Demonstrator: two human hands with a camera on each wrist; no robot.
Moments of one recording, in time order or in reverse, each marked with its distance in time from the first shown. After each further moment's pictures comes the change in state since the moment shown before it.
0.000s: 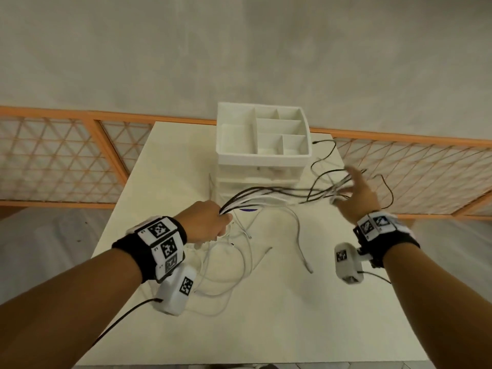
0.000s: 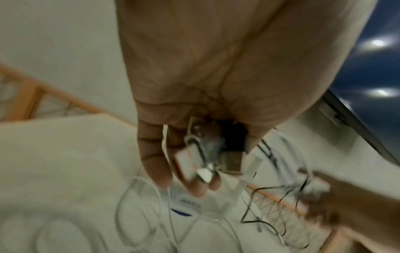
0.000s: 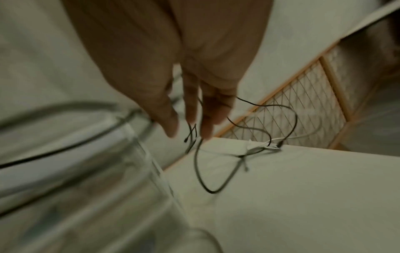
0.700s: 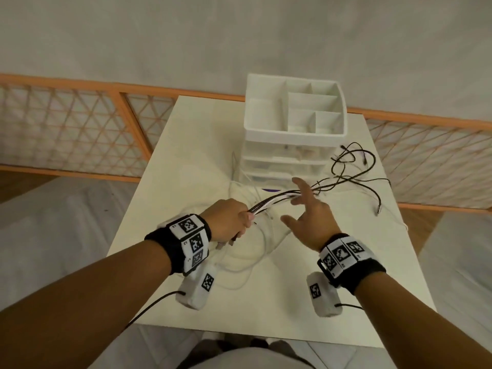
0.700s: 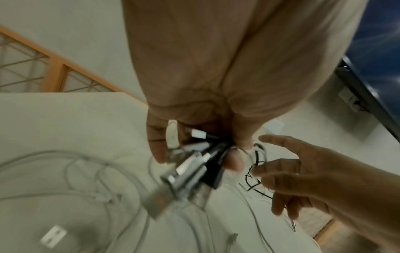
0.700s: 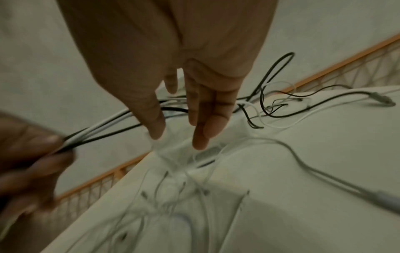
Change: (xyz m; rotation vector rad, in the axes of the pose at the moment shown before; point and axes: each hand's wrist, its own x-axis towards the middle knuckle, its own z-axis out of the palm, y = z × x) left_hand -0.008 -0.027 0.029 -0.114 -0.066 -0.019; right_hand -0.086 -0.040 0.110 0.020 -0.268 -0.314
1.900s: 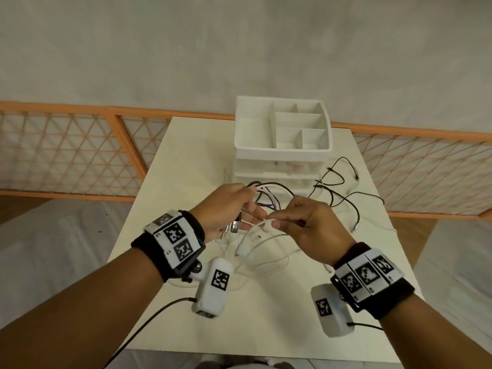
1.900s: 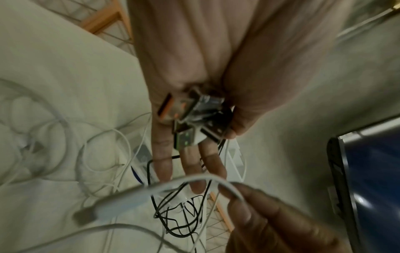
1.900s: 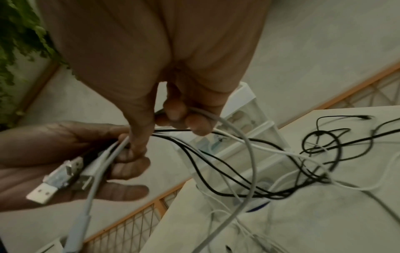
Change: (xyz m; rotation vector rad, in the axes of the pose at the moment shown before) left_hand -0.013 0.047 -0.022 -0.674 0.069 0.132; right_hand -0.019 -0.041 -0.045 0.162 -0.014 -0.330
